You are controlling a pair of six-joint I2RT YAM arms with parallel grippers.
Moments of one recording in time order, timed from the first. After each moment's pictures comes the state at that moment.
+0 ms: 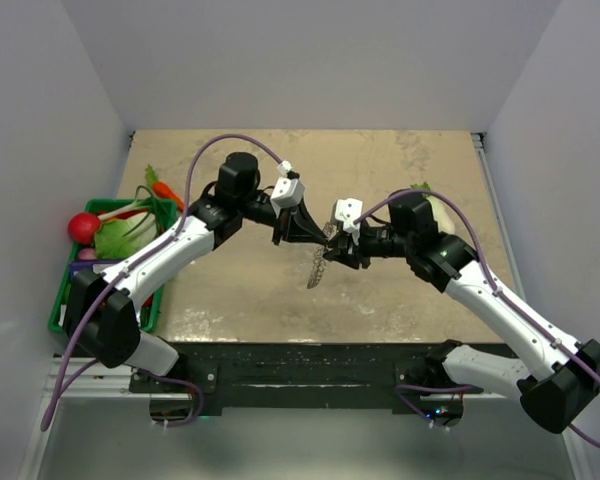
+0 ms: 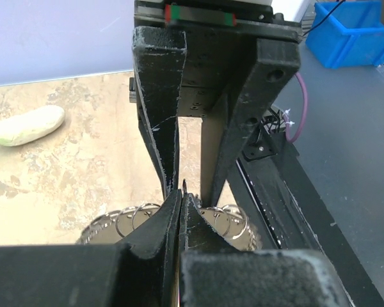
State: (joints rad) left arm -0.57 1.47 1.16 -0.01 1.25 0.24; right arm 0.62 1.07 1.00 -0.41 -0.64 -0.43
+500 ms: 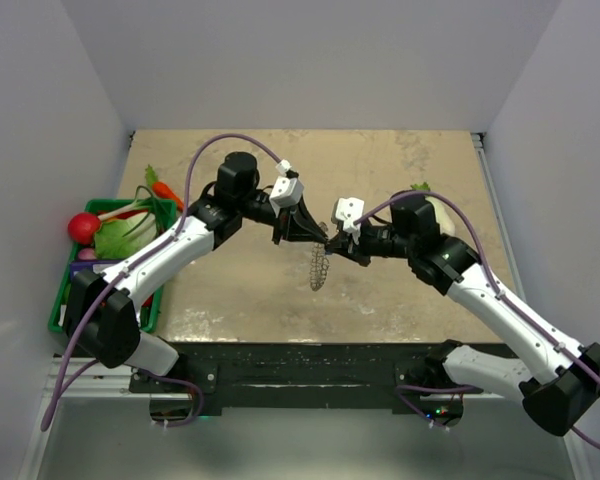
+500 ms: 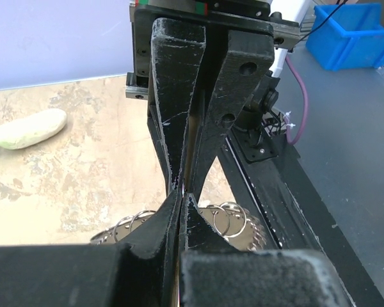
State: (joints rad) left arm -0.57 1.47 1.16 0.02 1.26 0.22; right arm 0.62 1.06 0.99 -0.38 -0.58 -0.42
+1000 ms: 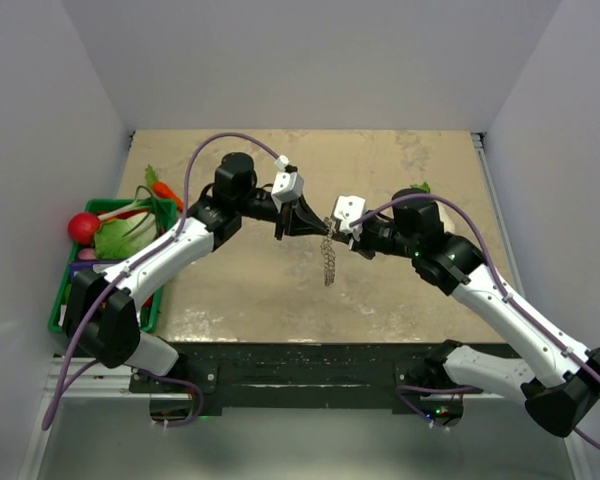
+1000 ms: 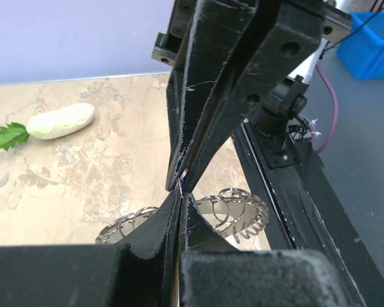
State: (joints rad) left arm -0.56 1.47 1.14 0.10 1.18 0.16; right arm 0.64 1.04 1.05 -0.44 -0.40 -0.52
